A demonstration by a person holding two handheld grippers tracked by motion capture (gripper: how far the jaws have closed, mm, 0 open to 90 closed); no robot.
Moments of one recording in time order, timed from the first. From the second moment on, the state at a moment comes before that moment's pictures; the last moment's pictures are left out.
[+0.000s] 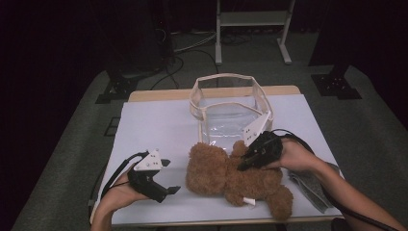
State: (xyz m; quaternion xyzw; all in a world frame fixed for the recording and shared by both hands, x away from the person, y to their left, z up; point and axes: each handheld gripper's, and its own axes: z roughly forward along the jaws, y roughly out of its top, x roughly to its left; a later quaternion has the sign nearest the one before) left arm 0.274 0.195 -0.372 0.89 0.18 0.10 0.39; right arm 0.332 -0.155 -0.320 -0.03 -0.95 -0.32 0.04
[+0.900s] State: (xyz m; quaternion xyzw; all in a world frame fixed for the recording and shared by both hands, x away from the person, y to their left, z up) left arm 0.274 0.205 -0.369 0.89 0.19 0.11 0.39; right arm 0.327 -0.159 -0.286 -0.03 -0.94 -0.35 0.03
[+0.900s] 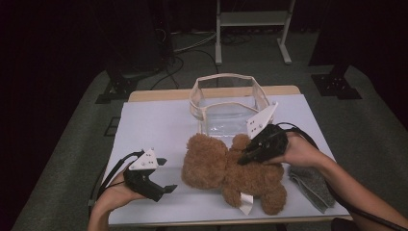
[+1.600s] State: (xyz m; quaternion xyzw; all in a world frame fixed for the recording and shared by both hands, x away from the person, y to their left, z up) left arm 0.274 0.209 -0.369 0.89 0.19 0.11 0.40; right arm 0.331 -0.155 -0.241 -0.03 -0.92 -0.38 0.03
